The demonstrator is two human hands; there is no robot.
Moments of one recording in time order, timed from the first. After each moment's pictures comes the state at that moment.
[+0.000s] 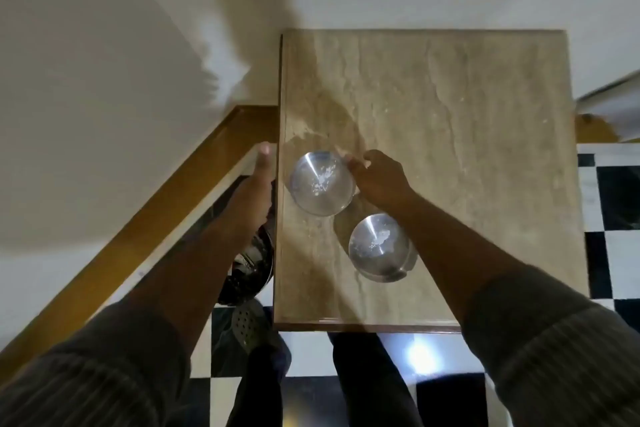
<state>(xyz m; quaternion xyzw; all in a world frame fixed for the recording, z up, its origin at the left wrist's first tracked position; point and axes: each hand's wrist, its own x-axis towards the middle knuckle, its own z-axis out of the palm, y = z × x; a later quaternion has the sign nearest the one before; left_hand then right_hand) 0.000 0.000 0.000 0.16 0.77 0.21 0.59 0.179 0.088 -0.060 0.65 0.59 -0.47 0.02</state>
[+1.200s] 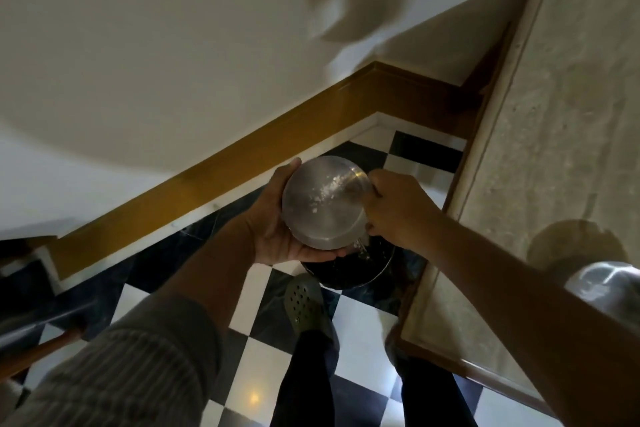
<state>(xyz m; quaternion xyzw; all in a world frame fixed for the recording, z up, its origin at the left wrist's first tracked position) -0.192 -0.166 -0.131 -0.21 0.45 0.37 0.79 -0.038 -0.038 -0.103 0.43 0.72 -0.53 0.14</state>
